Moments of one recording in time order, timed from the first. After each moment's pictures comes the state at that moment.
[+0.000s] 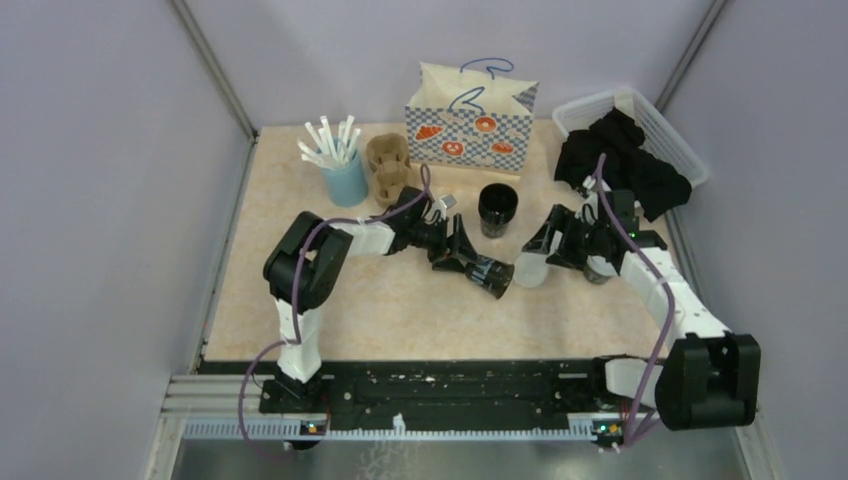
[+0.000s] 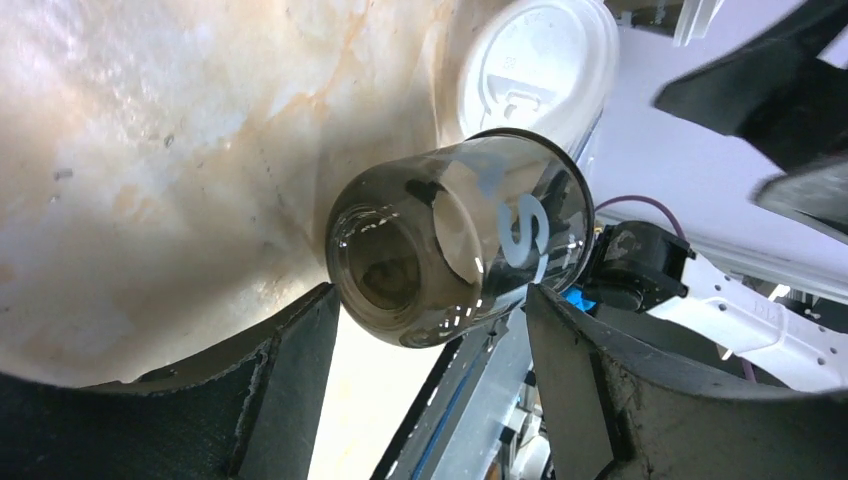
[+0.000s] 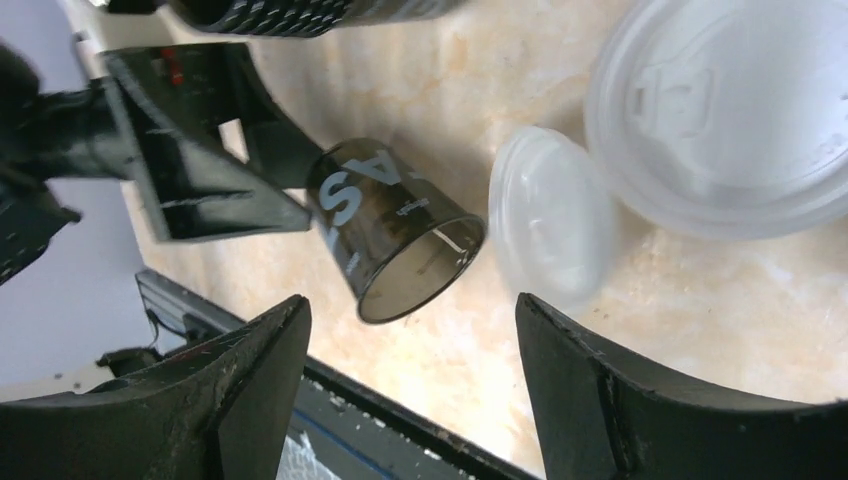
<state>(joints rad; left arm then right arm) -0.56 1.99 1.12 0.12 0.84 -0.82 0.06 1.21 0.79 -0.49 -0.53 0.47</state>
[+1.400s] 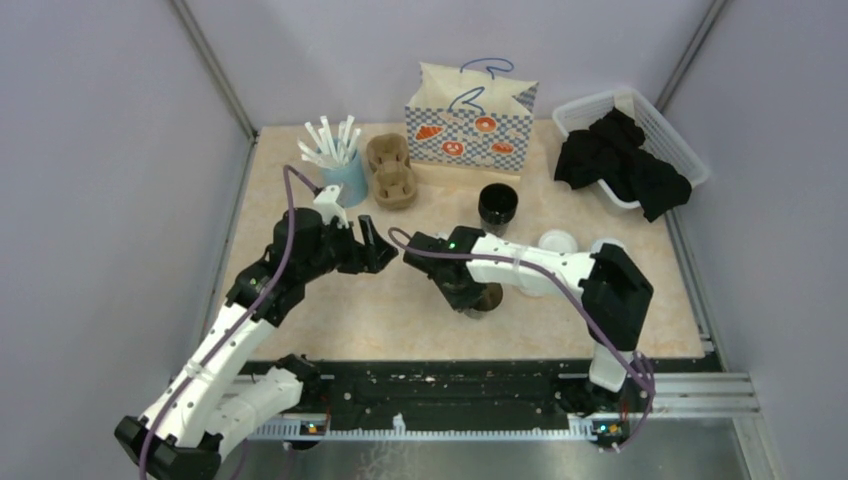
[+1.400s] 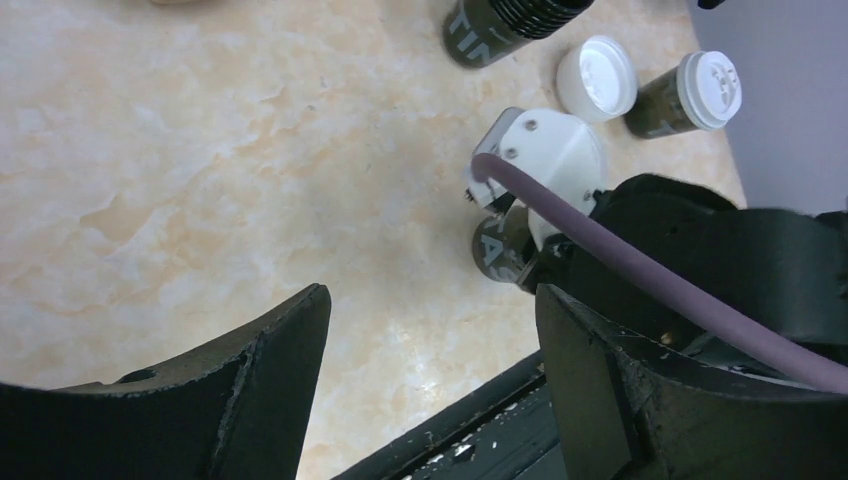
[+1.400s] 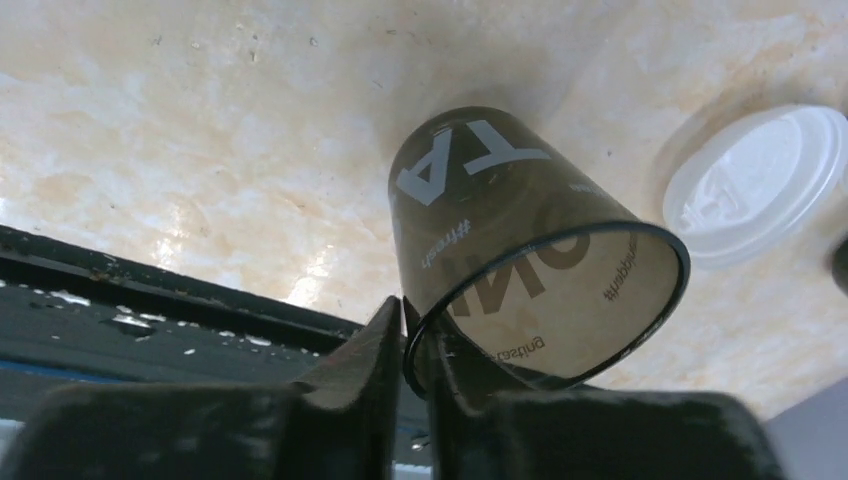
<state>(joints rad) -0.48 0.84 0.92 -0.55 0.20 -0.48 1.08 1.80 1.41 -1.08 0.24 0.49</state>
